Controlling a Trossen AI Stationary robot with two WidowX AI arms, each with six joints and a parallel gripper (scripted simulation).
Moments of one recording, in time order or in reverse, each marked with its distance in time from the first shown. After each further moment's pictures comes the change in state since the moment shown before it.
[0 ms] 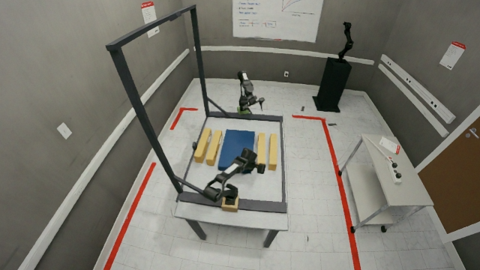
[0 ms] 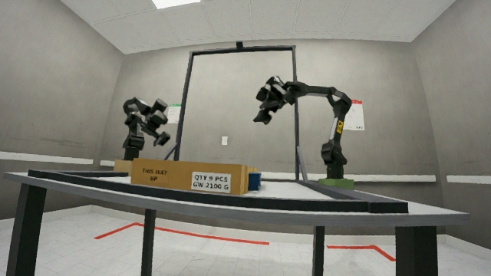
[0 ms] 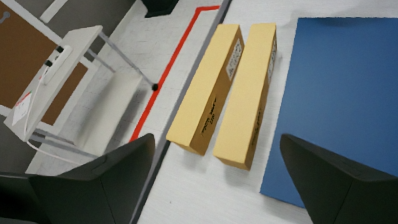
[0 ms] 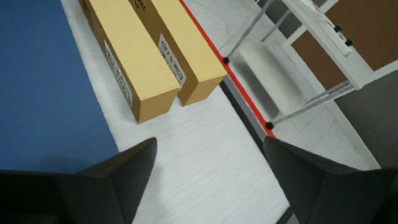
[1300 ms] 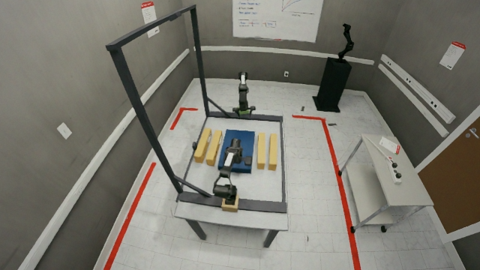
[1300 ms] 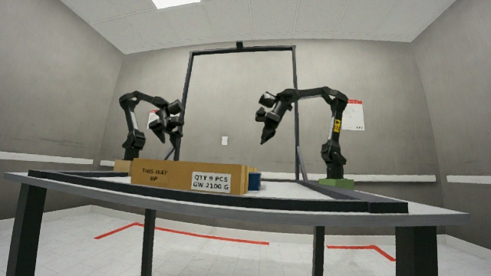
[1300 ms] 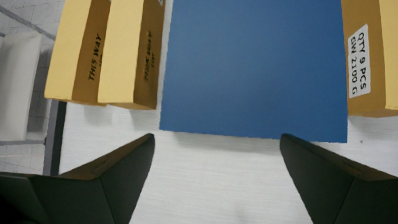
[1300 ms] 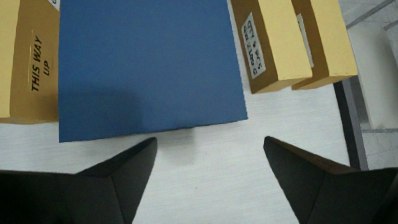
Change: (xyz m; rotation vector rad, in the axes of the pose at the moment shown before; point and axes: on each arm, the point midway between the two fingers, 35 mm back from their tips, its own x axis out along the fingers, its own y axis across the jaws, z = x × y) left arm -0.004 -0.101 -0.061 0.089 0.299 -0.355; right arm -0.065 0.100 0.004 -0.194 0.205 0.437
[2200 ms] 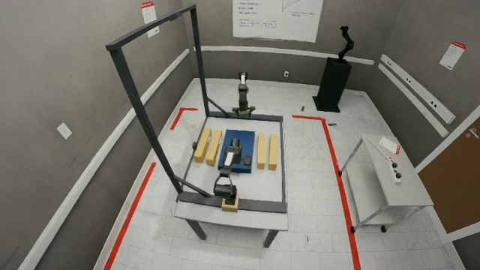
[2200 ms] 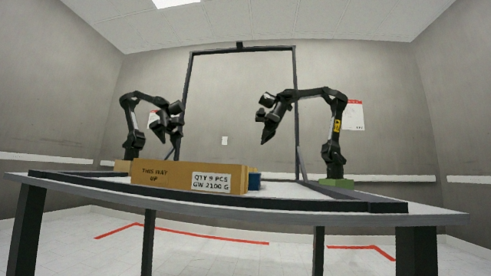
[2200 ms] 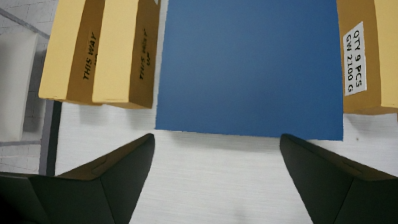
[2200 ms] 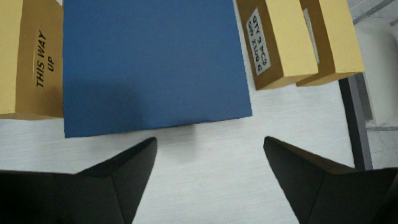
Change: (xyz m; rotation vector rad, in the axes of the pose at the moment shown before) left arm 0.001 -0.003 -0.001 0.002 0.006 -0.015; right arm -0.001 0.005 -0.002 0.000 0.022 0.013
